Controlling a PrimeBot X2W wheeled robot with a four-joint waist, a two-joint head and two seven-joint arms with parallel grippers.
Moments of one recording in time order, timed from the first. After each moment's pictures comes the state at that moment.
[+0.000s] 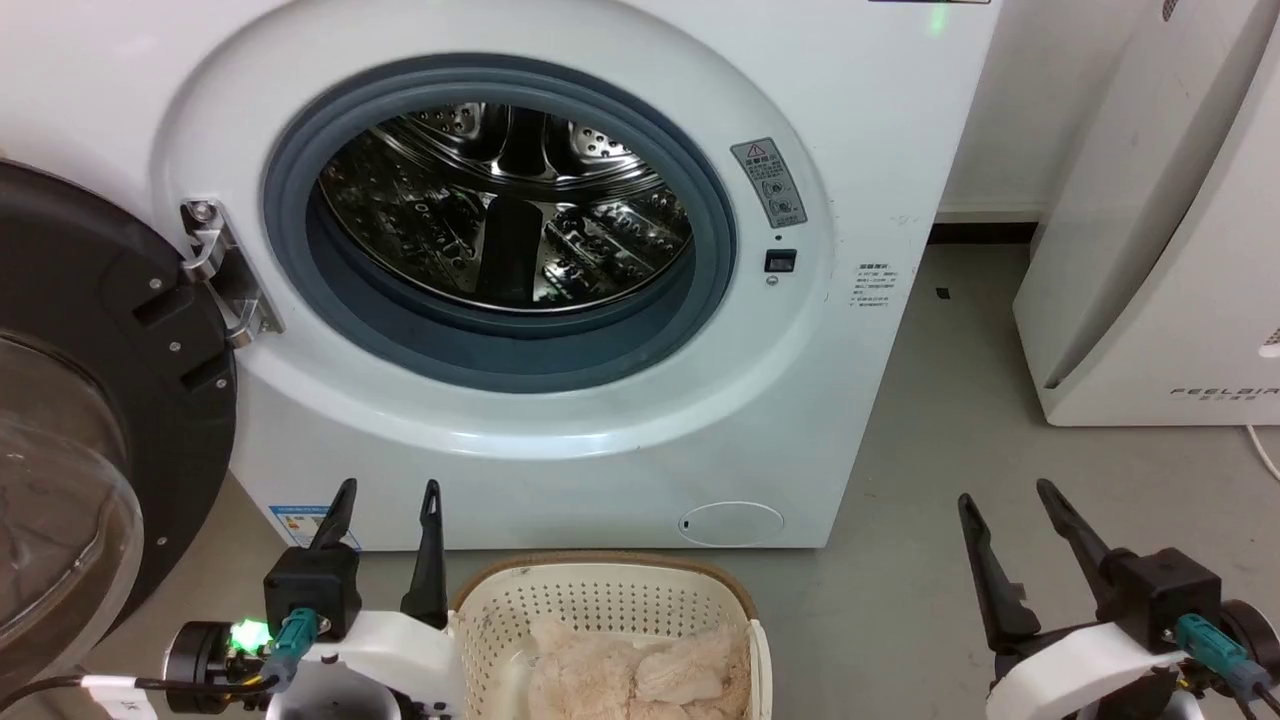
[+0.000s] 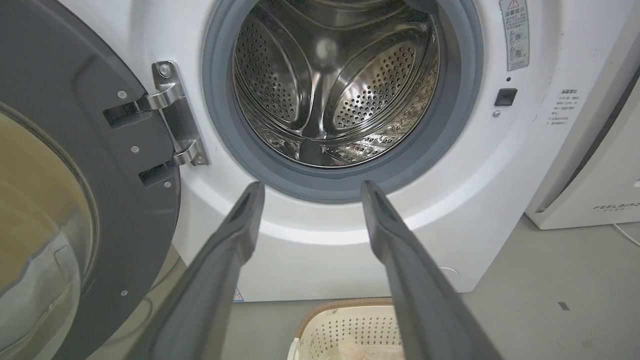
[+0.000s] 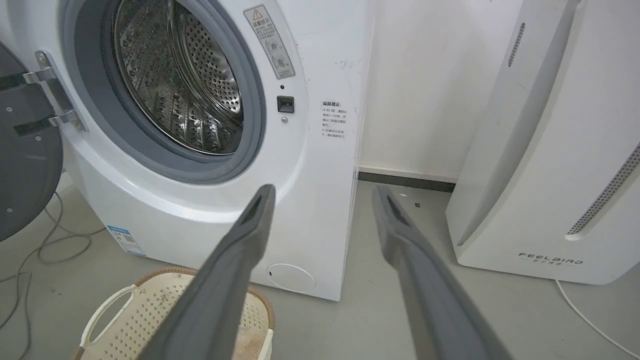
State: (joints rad) left arm -0.02 0.05 -0.02 0.03 -0.01 0.03 -0.03; right arm 0.01 -0.05 -0.01 -0.01 0.04 0.13 -0.03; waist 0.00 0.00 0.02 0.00
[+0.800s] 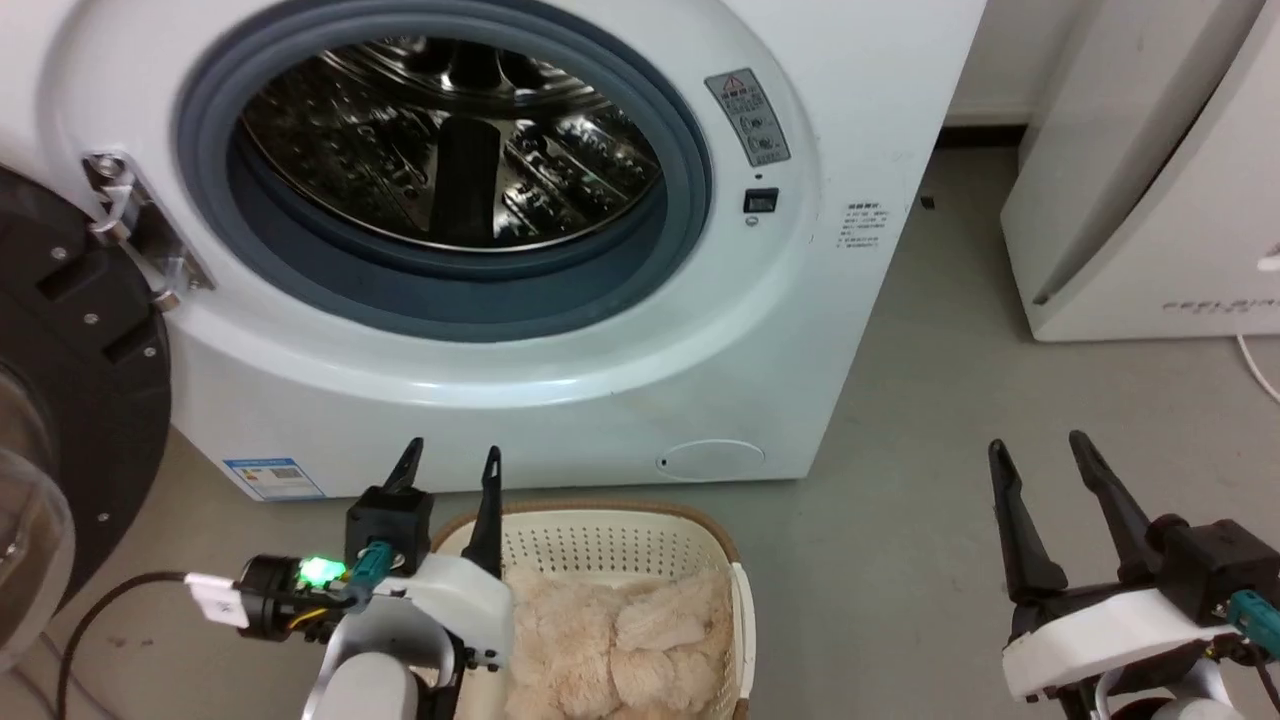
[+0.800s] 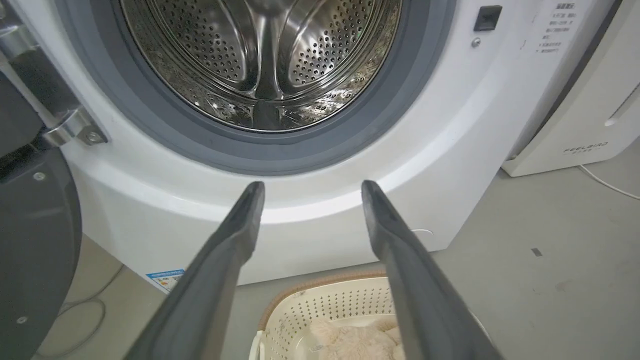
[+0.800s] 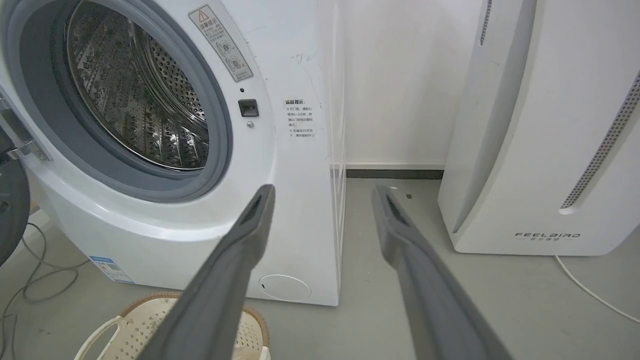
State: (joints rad) left arm -0.18 0.05 -0.09 0.25 -0.01 0.02 -0.07; right arm -0.03 -0.05 -0.03 -0.02 0.12 0.13 -0.07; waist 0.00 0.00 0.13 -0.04
